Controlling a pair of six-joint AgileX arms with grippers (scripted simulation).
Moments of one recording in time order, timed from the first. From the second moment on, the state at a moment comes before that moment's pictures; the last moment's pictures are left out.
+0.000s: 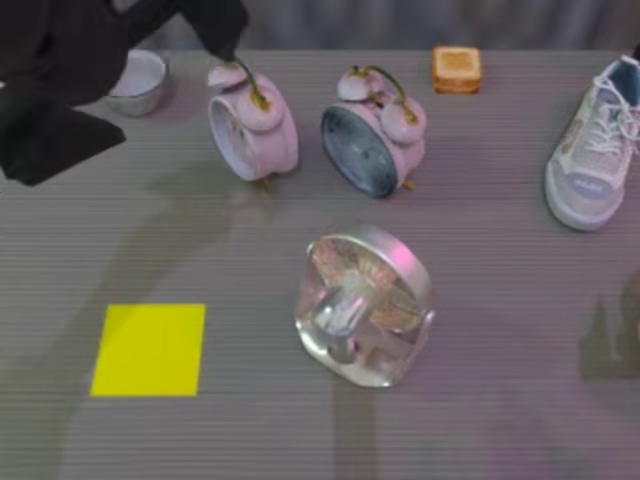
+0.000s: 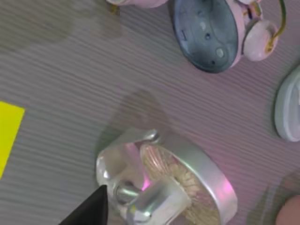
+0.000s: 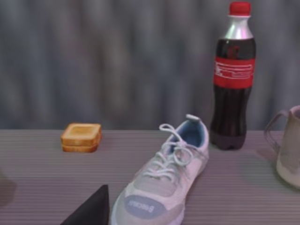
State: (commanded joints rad) left arm -0.50 1.38 1.50 -1.02 0.03 -0.92; right arm 0.00 0.00 0.00 0.00 0.00 0.00
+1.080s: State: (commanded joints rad) left arm -0.77 2.36 2.41 -1.63 0.00 -1.69; right arm 0.00 0.00 0.00 0.00 0.00 0.00
